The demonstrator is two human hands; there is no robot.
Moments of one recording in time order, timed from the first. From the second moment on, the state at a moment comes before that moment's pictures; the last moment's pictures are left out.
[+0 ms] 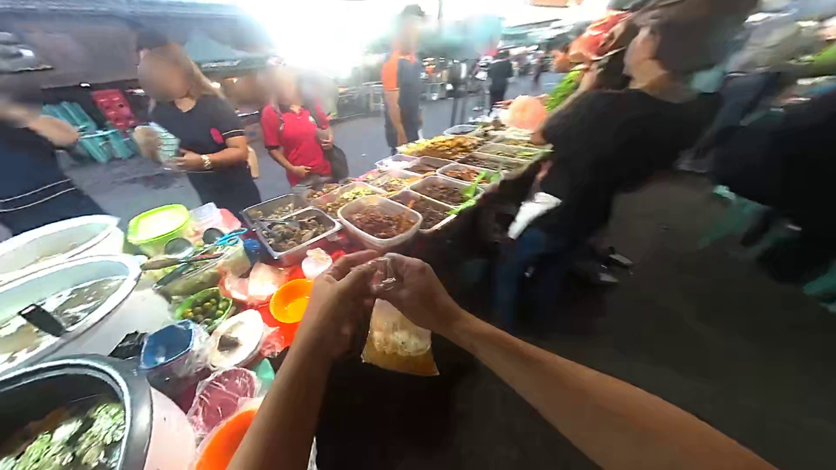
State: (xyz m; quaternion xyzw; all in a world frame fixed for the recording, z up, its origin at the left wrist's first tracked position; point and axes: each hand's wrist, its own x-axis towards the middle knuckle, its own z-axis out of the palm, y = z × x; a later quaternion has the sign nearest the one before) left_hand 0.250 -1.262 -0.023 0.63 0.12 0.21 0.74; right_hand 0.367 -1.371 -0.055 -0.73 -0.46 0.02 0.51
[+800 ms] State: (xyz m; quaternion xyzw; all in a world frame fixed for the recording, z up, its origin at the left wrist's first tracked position) left_hand 0.396 -0.965 -0.184 0.80 0.42 0.28 0.33; right_hand 0.547 -0.994 -0.051 -0.44 -0.83 0.05 0.35
